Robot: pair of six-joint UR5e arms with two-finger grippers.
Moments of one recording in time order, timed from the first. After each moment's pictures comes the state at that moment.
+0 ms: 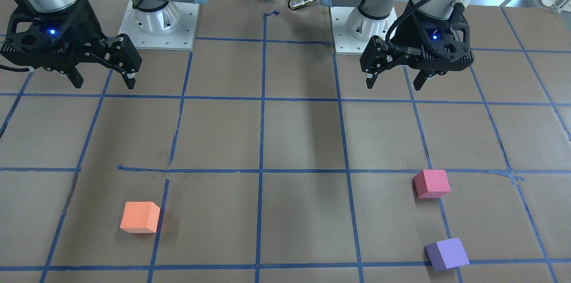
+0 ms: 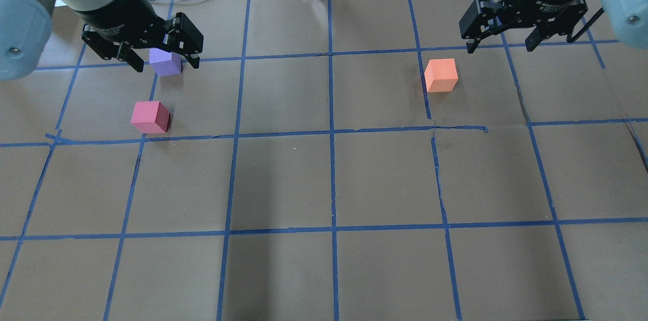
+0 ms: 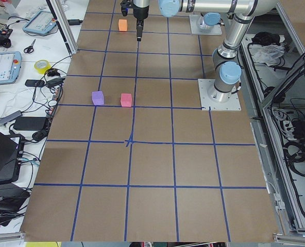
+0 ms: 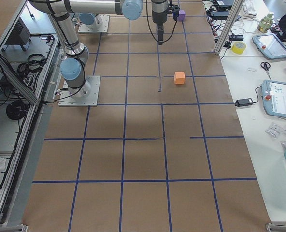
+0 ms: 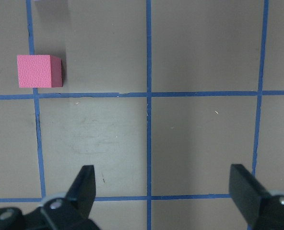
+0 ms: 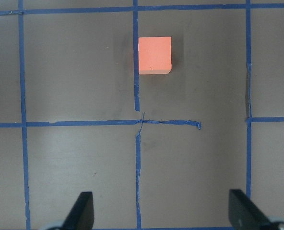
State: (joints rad) left arm -1.55 -1.56 -1.57 -1.48 1.55 0.01; right arm 1.50 -1.59 1.58 -1.68 -1.55 -0.06
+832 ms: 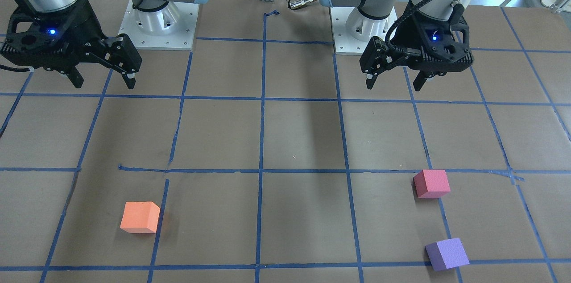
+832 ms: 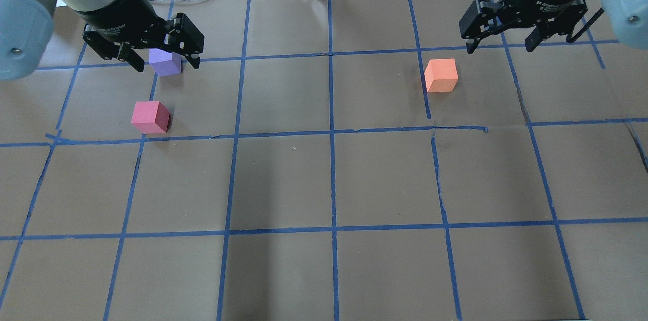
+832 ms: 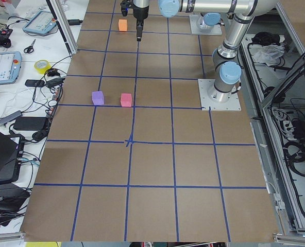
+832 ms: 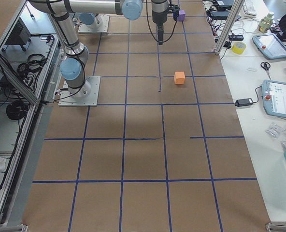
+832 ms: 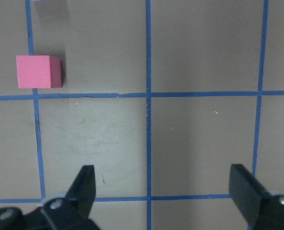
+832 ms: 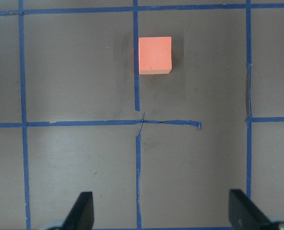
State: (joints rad) left arm -1.55 -1.56 -1.57 -1.48 1.54 0.01; right arm 1.50 -1.59 1.58 -1.68 -1.55 -0.06
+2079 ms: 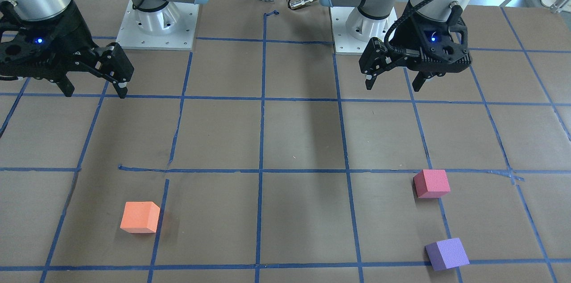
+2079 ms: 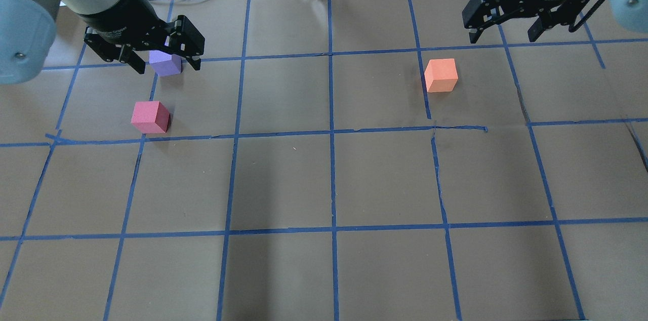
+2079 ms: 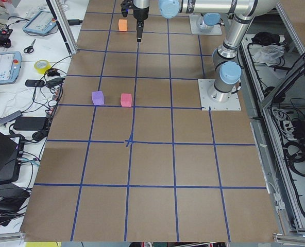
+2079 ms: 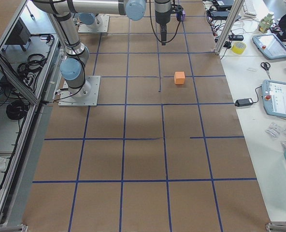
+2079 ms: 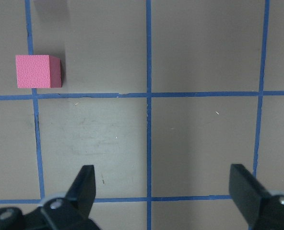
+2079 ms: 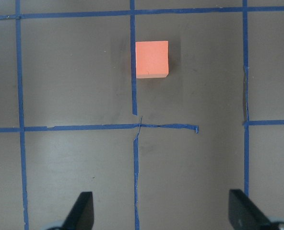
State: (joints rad) left arm -1.55 -1.56 -1.58 -1.47 1.54 0.01; right arm 1.49 -1.51 1.50 -1.69 -1.56 -0.06
